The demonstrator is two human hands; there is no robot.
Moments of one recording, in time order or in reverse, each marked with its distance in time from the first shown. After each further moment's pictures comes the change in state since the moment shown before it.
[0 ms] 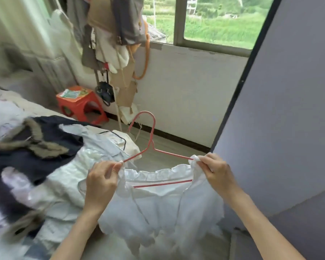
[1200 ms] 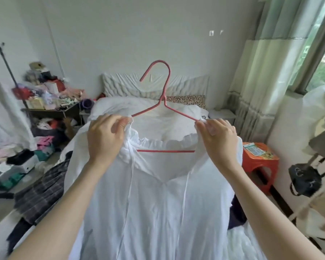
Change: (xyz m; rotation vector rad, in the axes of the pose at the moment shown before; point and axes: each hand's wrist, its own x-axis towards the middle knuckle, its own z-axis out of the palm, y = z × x) left_hand 0.082 -0.157 -0.414 0.809 1.022 -0.122; right_hand 0.256 -0.495 0.287 0.677 0.066 -0.791
